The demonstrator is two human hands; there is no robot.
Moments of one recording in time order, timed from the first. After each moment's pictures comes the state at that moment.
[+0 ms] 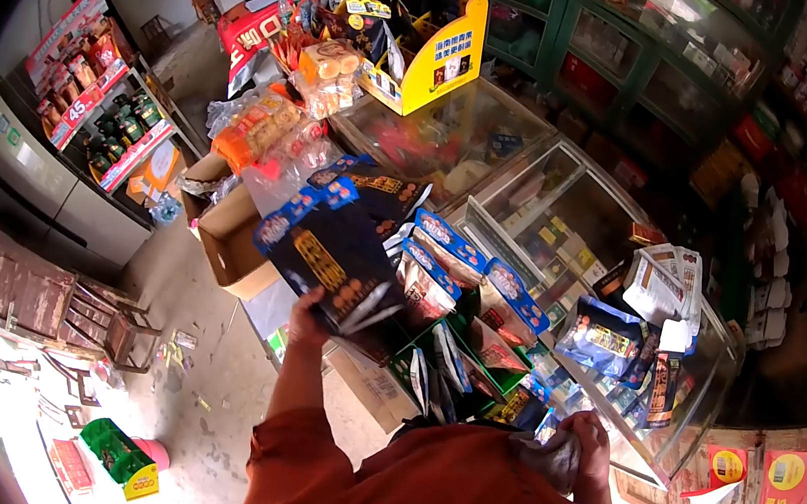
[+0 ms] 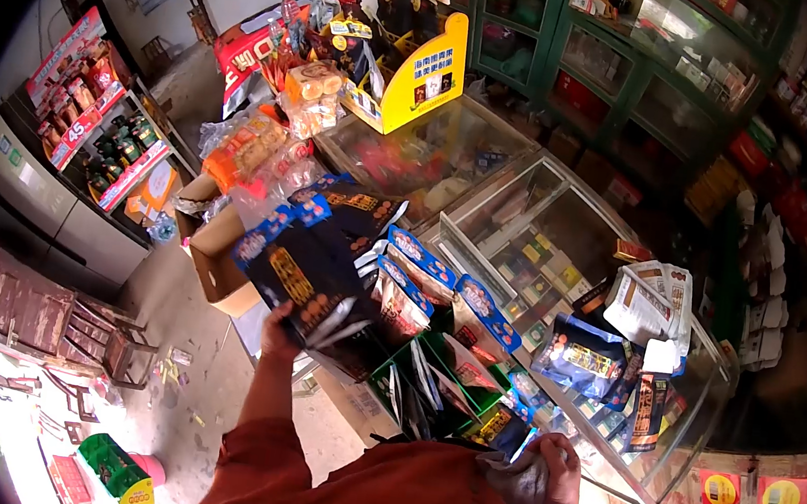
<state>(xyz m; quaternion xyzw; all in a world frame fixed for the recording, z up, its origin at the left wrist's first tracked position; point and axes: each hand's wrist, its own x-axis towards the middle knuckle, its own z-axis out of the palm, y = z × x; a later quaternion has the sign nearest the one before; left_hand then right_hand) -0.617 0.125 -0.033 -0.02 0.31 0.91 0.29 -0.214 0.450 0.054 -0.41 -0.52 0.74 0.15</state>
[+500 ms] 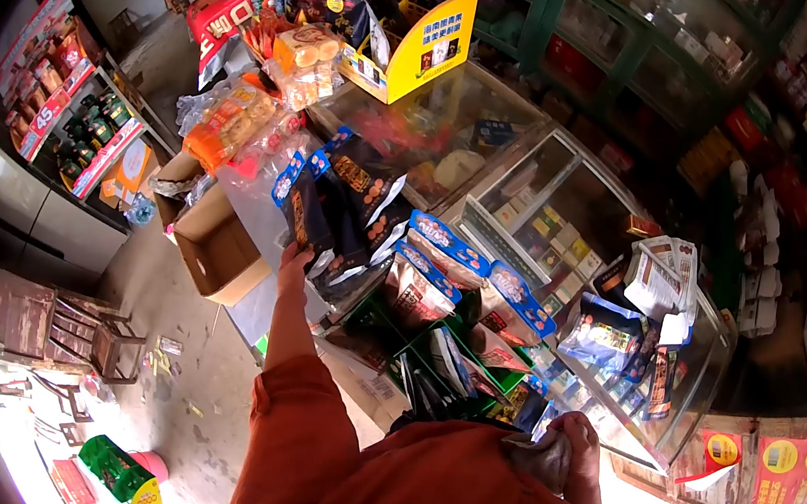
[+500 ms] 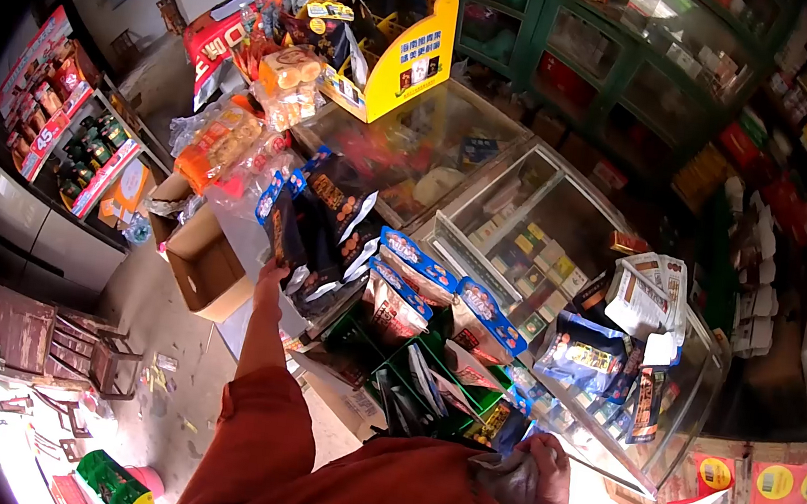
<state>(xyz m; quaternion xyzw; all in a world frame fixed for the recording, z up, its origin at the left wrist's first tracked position) -0.751 0.123 -0.117 -0.15 0.66 0.72 0.12 -0.251 0.421 0.060 -0.46 -0.50 0.72 0.12</state>
